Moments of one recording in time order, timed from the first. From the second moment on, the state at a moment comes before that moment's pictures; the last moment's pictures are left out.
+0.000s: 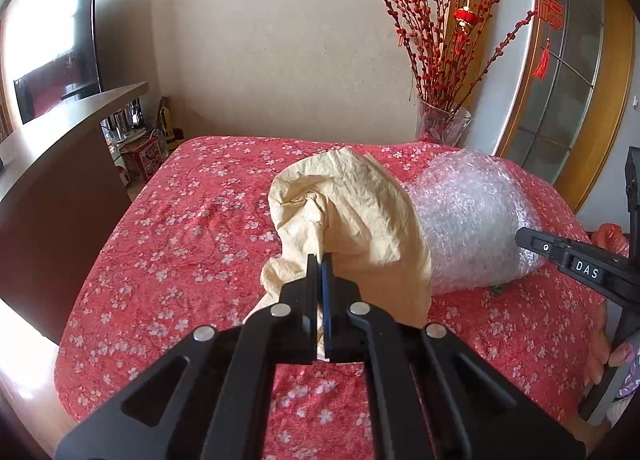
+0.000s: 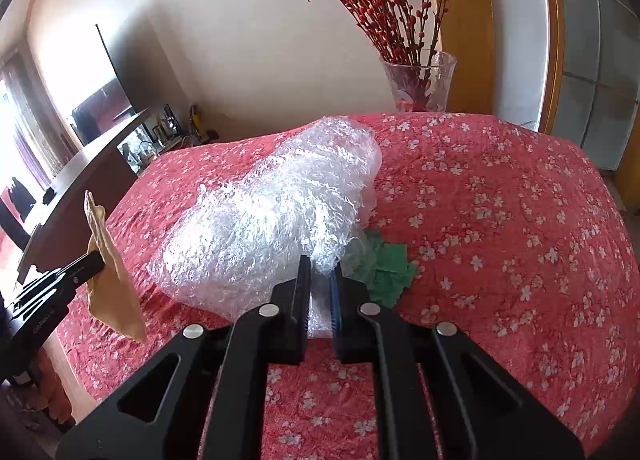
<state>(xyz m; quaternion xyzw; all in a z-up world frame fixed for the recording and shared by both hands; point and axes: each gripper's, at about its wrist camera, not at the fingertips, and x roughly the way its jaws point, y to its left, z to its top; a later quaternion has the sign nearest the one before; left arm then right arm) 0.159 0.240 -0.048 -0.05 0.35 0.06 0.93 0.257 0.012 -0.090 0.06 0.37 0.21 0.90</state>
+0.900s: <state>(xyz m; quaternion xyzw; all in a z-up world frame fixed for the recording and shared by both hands) 0.168 0.170 -0.020 -0.02 0.34 -0.01 0.94 0.211 -0.093 -0.007 0.10 0.25 0.14 0.95</state>
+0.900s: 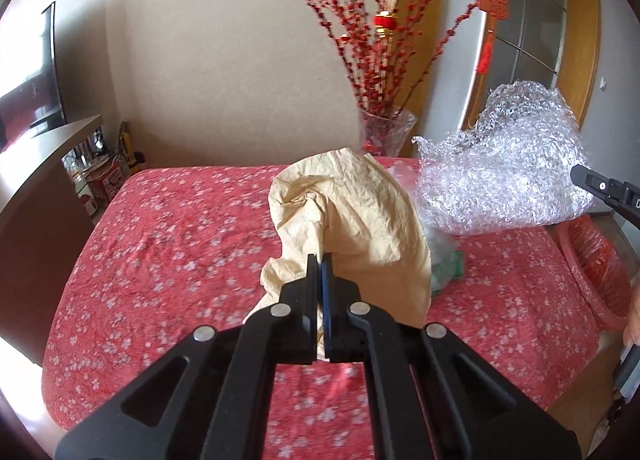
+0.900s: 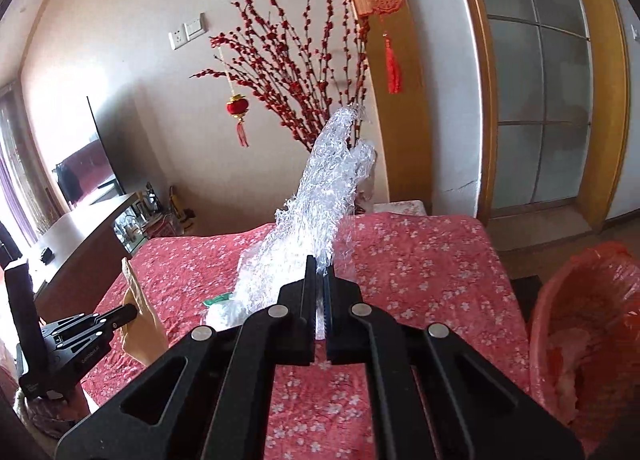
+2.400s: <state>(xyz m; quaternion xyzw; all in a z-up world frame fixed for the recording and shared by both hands) 0.208 -0.187 -0.006 0.04 0.34 -0.31 0.89 0.093 -0.352 -0.023 0.15 0.22 -0.13 0.96</state>
